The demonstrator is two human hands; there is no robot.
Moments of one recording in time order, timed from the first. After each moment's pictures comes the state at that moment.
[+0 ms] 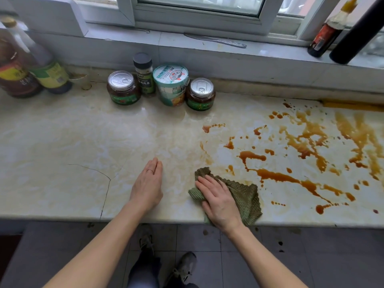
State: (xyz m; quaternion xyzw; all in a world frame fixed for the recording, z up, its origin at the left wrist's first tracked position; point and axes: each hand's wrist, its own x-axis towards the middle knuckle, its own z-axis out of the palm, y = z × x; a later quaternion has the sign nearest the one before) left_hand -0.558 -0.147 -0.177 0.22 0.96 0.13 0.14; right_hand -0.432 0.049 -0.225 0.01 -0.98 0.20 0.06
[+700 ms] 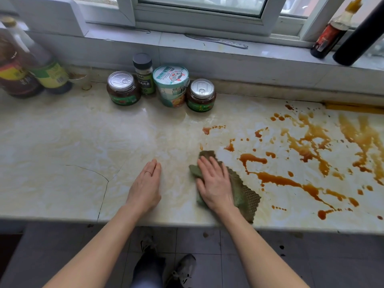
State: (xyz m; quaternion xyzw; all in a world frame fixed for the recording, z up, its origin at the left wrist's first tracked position) left_hand -0.559 -0.145 -0.173 0.22 0.96 0.13 0.15; right_hand -0.487 0.056 -0.221 -0.08 -0.99 0.14 0.02
